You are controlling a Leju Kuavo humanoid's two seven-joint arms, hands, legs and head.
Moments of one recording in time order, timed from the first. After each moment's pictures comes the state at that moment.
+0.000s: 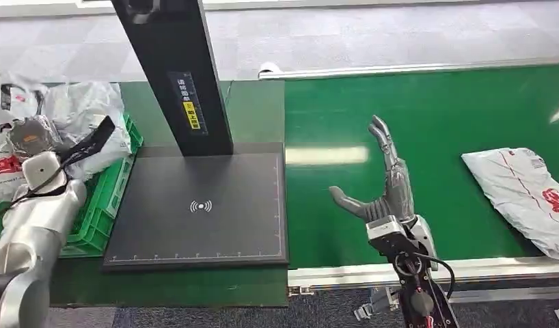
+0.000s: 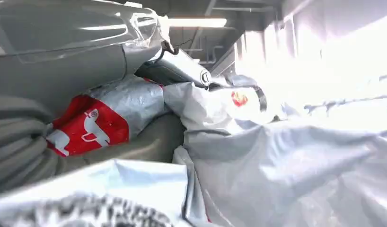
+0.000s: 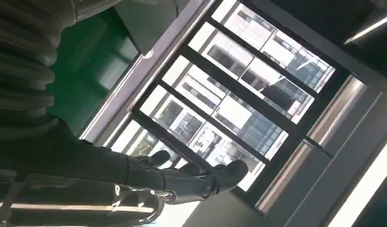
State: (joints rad) left arm -0.88 0.30 0.09 -0.57 -1.55 0.33 0.44; right arm -0.30 0.01 0.21 -1.44 0.25 -0.21 -0.65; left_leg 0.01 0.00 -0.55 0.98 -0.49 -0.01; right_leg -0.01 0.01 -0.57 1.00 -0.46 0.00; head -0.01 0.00
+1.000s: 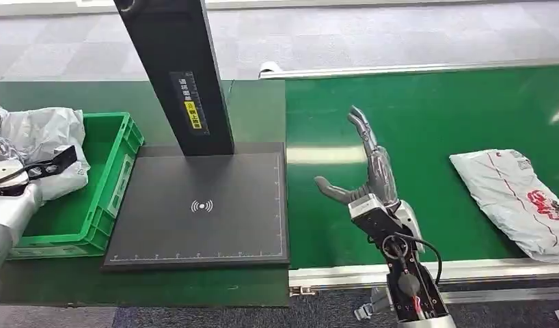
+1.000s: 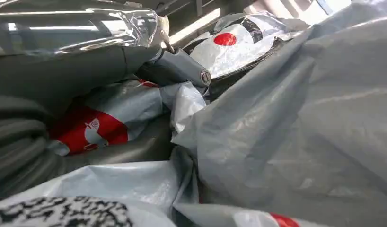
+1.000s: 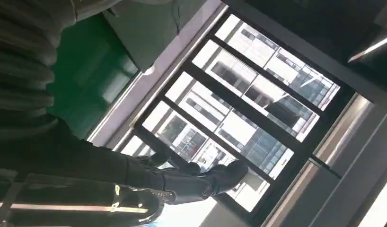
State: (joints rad) left arm -0.97 0.48 -0.09 -0.35 -1.55 0.03 0.49; right arm -0.39 0.04 0.23 -1.33 0.27 -0.18 -0.63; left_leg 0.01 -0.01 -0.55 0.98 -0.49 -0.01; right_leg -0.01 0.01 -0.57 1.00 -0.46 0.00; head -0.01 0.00
